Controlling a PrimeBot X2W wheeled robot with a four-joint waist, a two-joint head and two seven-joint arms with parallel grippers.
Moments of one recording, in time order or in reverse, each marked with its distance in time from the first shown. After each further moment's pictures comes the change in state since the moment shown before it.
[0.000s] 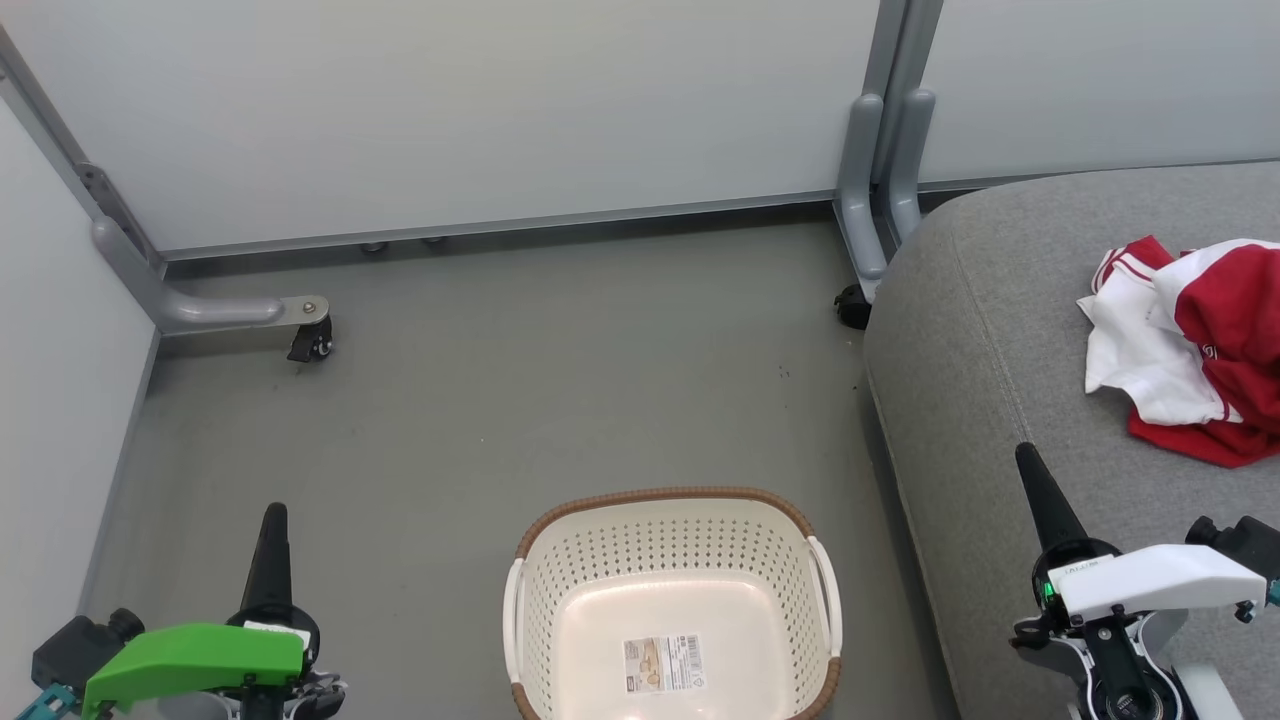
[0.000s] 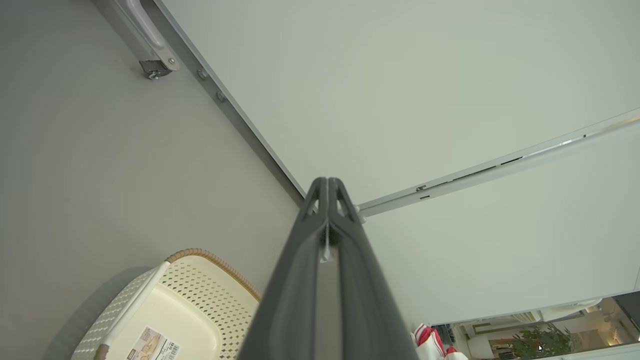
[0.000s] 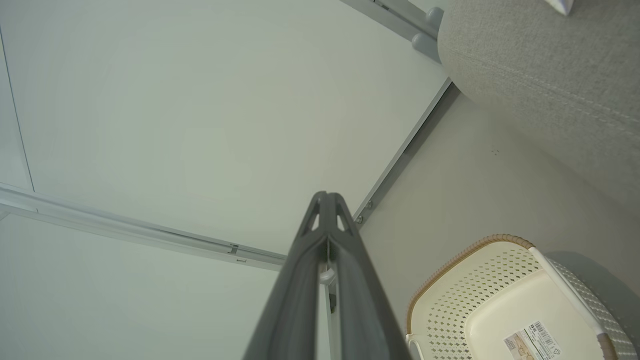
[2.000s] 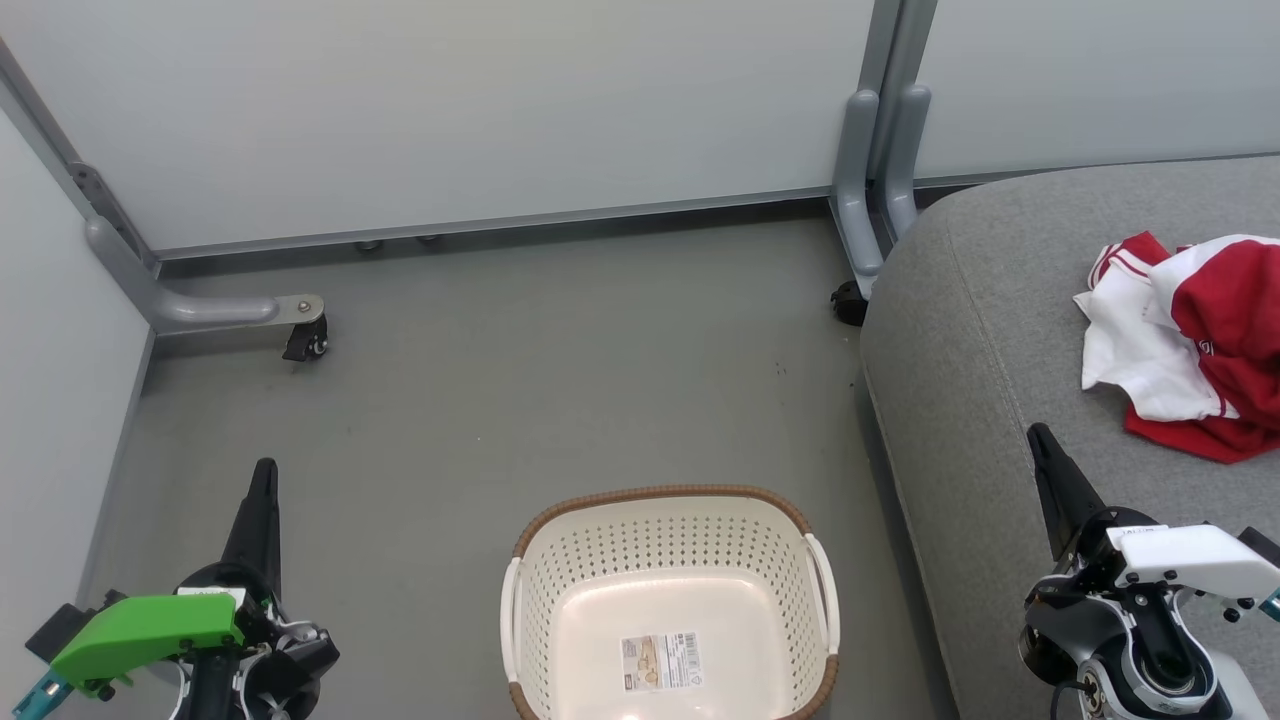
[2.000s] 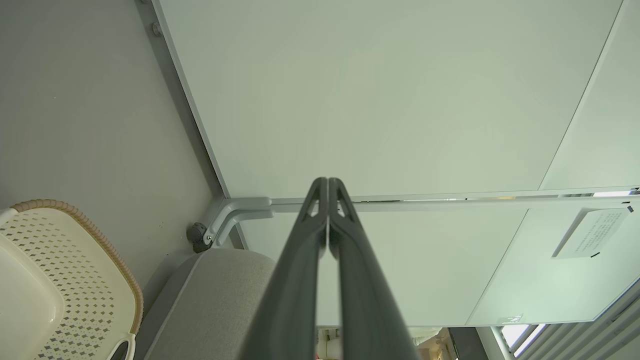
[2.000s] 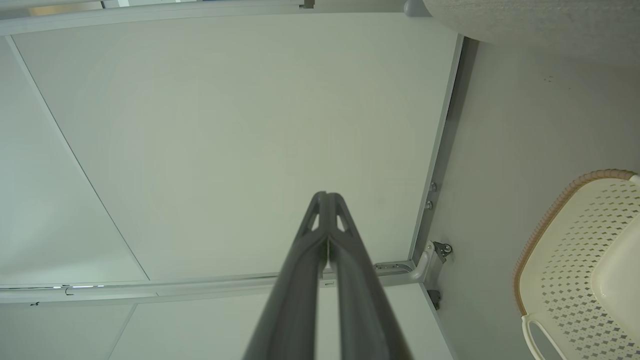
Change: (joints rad) left arm -0.072 -0.007 0.046 0.019 -0.432 -0.017 0.113; right arm -0.075 0.006 -0.057 0.094 0.431 0.000 0.066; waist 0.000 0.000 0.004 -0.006
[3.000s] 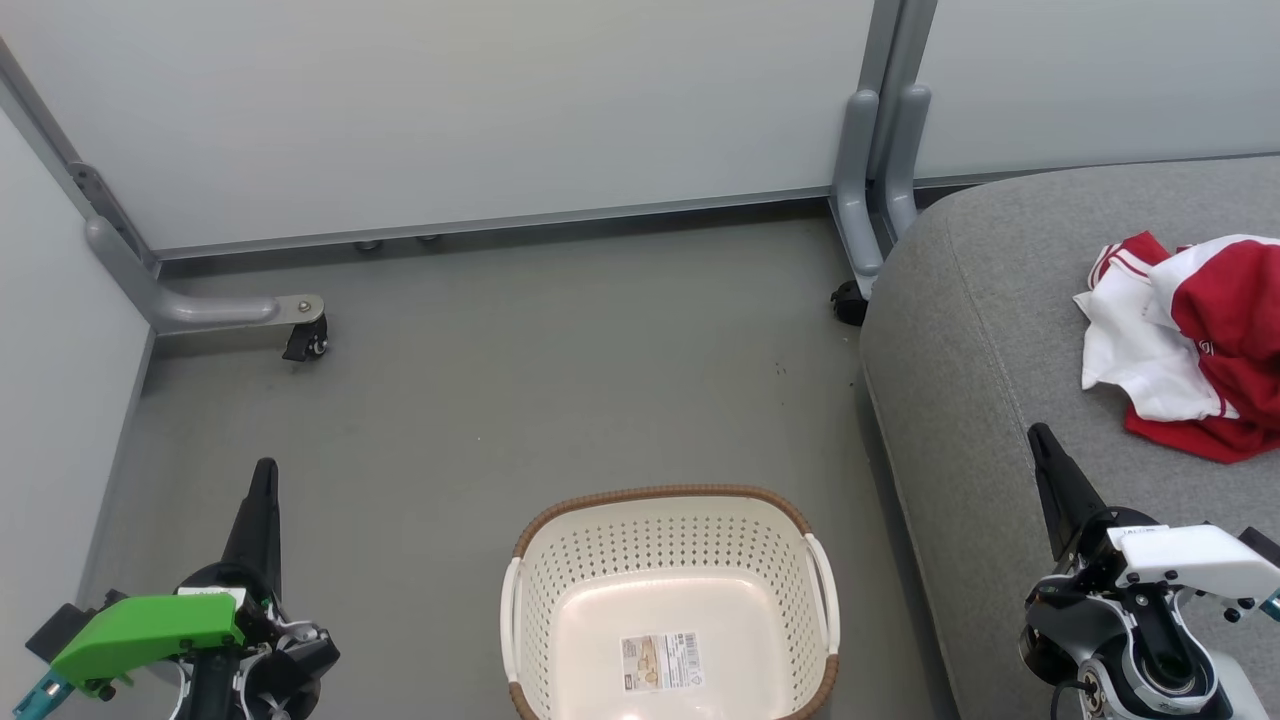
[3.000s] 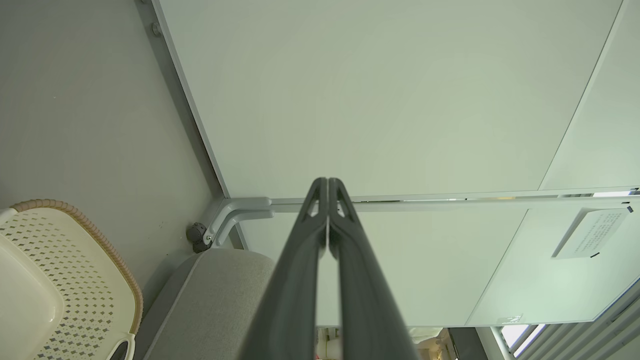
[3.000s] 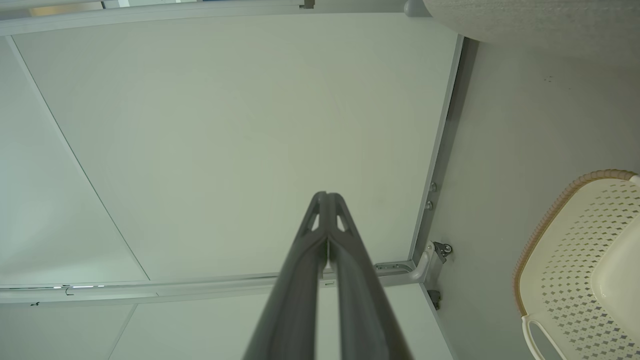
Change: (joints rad) left arm 0.000 -0.001 0.000 0.000 0.000 0.000 0.000; right arm -0.001 0.007 -0.011 0.001 -0.008 0.000 0.009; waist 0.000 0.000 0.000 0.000
